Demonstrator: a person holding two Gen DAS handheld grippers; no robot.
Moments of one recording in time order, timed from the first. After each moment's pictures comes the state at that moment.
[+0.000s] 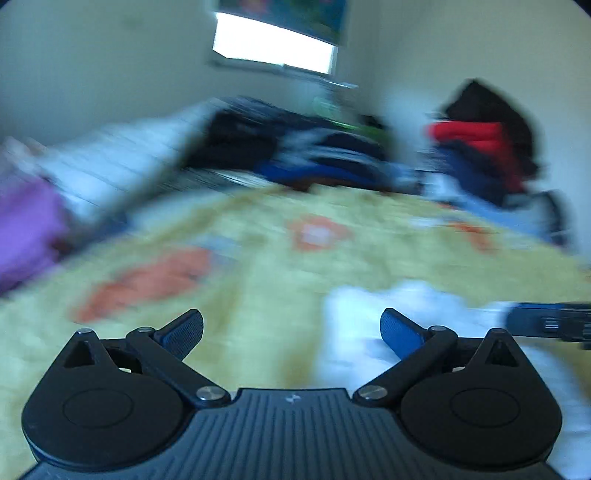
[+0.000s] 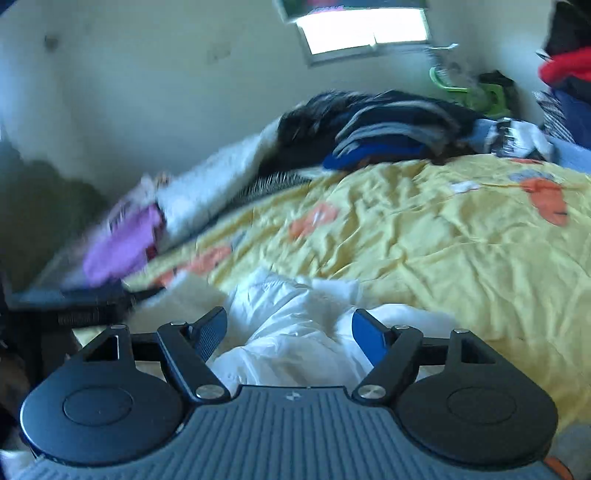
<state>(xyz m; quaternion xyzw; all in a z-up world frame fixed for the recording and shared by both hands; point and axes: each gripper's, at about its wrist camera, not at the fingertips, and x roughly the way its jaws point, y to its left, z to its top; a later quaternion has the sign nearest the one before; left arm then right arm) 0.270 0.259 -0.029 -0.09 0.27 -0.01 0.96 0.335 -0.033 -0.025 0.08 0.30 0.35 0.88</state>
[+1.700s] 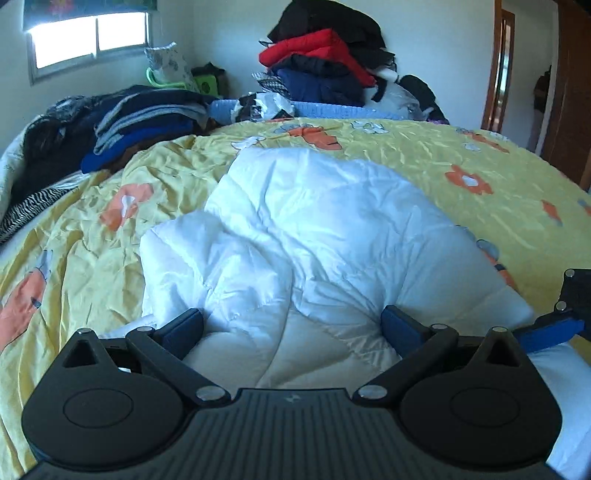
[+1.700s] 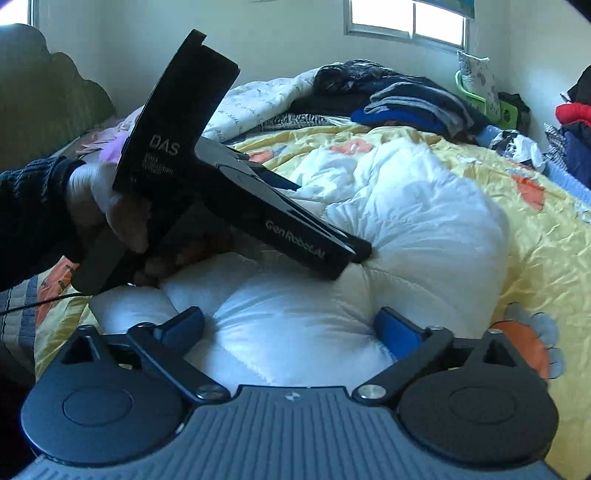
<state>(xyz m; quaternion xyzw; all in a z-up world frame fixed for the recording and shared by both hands) 0.281 0.166 -0.057 0.08 0.32 -0.20 0.92 0.192 -0.004 -0.046 -0.09 0.32 0.34 0.88</state>
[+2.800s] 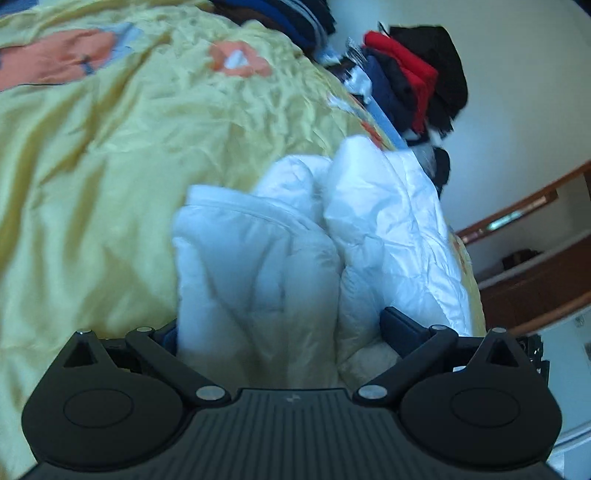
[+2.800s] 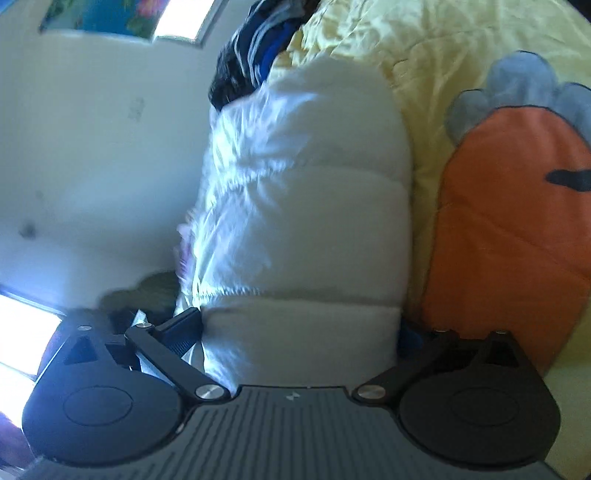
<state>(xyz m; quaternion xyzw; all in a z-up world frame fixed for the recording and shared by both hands) 0.300 0.303 -0.091 -0.29 0.46 -0.22 0.81 0.299 -0.121 -0.114 0.38 0.48 0.33 0.72</state>
